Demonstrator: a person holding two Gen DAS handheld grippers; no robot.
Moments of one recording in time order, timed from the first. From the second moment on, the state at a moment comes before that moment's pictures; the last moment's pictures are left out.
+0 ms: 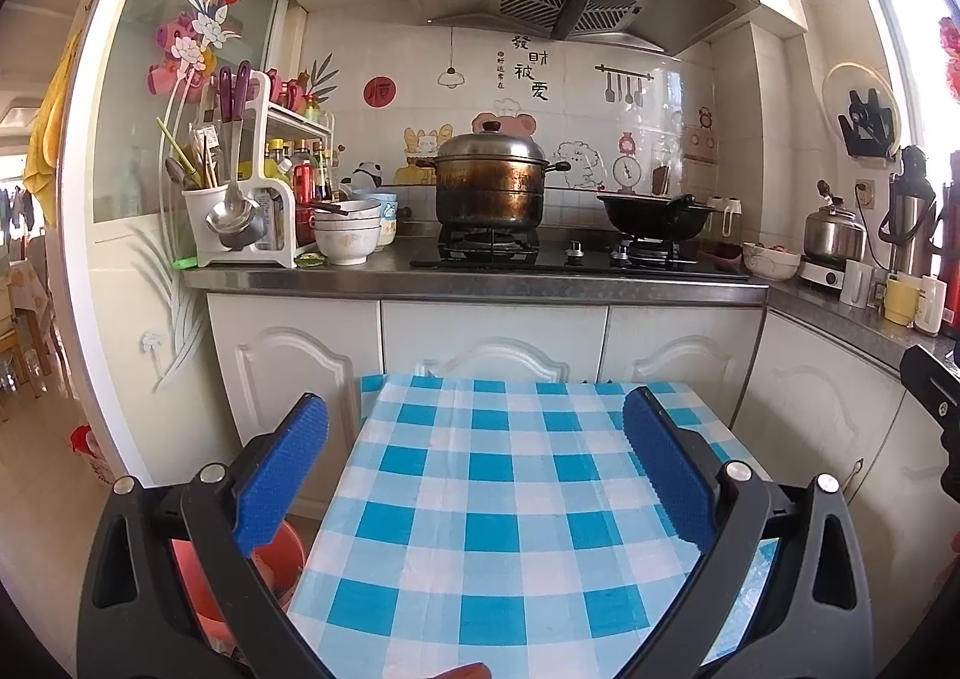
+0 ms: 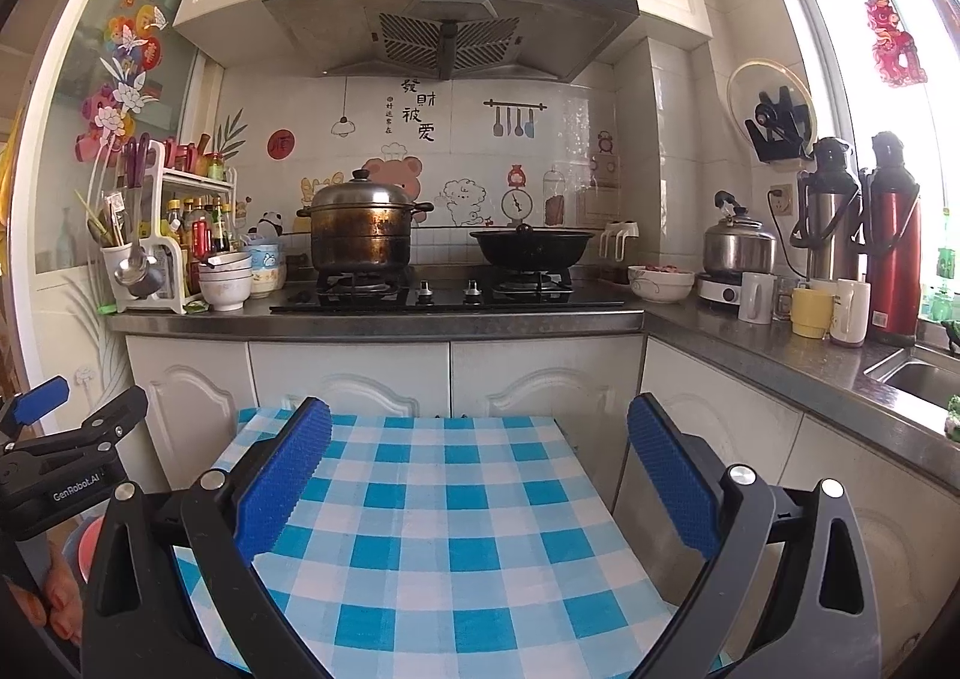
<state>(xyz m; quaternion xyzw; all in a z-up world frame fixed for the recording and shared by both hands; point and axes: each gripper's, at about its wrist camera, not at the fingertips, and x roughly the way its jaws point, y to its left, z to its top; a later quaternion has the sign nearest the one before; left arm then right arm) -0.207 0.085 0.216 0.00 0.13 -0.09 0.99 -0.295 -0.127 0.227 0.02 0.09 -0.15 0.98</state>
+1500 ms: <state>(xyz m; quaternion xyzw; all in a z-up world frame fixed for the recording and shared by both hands) -0.182 0.056 0.164 0.03 0.22 -0.11 0.97 -0.236 -0.137 0.138 0.03 0.20 -0.17 0.96</state>
